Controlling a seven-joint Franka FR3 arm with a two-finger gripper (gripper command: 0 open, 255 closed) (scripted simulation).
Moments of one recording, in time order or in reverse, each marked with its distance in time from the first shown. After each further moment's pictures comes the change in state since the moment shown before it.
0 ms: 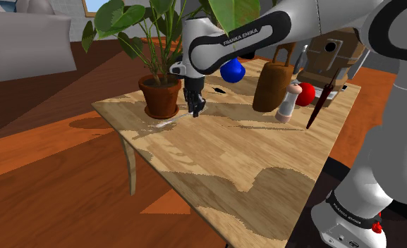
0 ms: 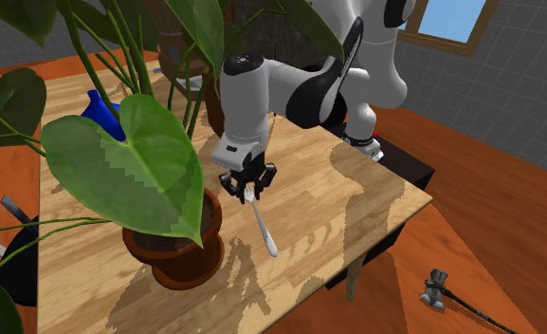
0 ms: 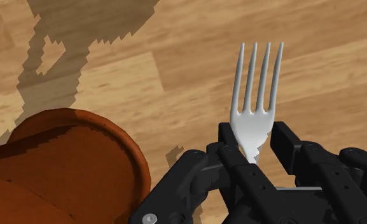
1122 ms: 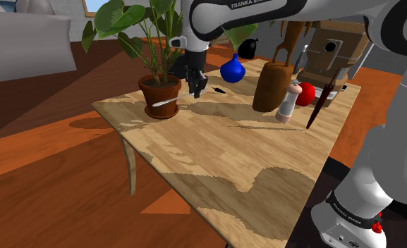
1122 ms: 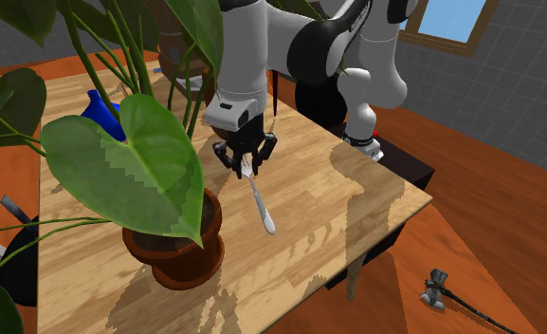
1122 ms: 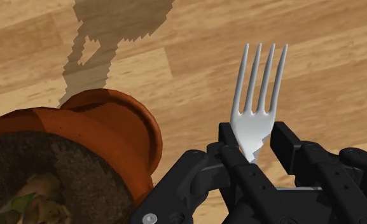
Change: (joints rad) arm 0.001 -0.049 0.001 0.160 0.004 -0.210 -0.009
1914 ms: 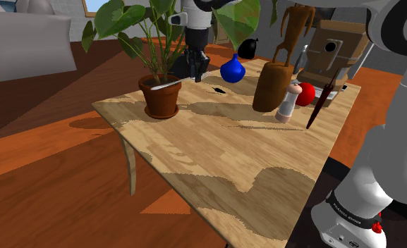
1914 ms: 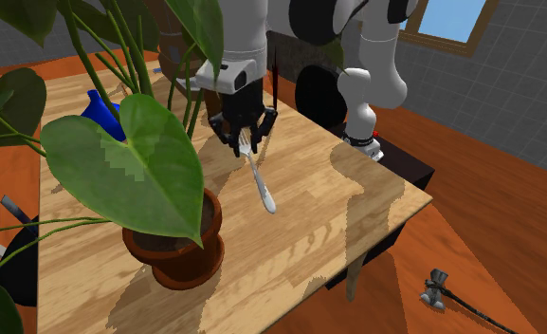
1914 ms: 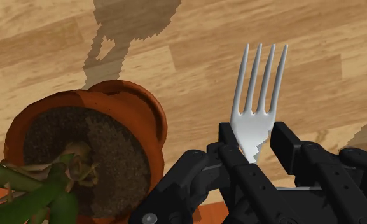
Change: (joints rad) arm 0.002 0.000 0.001 0.165 0.001 -0.165 -0.006
